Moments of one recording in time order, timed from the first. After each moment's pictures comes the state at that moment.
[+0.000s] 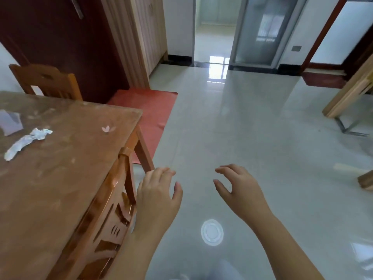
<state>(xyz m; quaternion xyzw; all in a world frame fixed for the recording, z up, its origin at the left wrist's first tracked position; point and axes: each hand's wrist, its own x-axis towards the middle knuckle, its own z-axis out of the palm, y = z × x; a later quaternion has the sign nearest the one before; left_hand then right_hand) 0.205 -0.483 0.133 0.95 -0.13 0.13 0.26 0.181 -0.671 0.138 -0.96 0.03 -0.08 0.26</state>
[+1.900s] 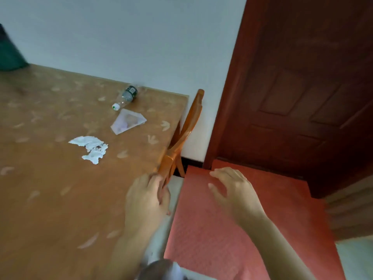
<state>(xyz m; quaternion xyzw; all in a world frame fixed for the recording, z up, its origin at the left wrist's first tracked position) 0.938 -0.327 0.126 0.75 0.58 0.30 0.09 1.142 -0.352 0.145 -0.68 -0.68 0.13 0.23</state>
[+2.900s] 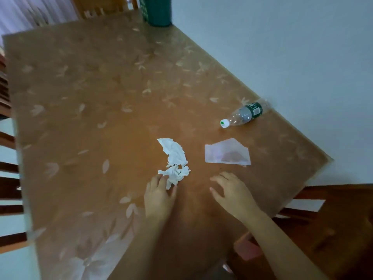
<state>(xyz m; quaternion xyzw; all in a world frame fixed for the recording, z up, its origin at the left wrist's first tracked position) 0.774 -0.115 -0.021 0.36 0.88 0.29 0.12 0.936 -0.005 0.041 -0.38 -0.90 0.22 0.05</state>
